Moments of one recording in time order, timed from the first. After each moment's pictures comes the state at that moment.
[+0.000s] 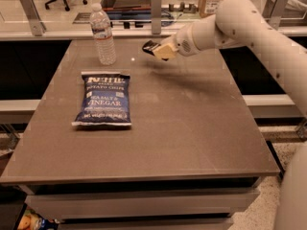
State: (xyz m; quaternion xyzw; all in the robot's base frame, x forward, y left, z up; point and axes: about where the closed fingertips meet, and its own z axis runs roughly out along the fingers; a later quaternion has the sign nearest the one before) arm 0.743 -0.038 0.881 -0.44 0.75 0.20 0.44
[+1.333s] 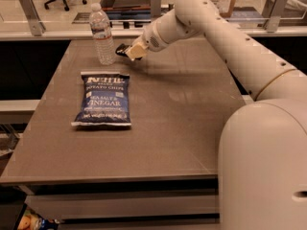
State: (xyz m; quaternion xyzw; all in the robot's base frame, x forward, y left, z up) arm 0.770 0.059 0.864 -0.52 0.73 0.21 0.39
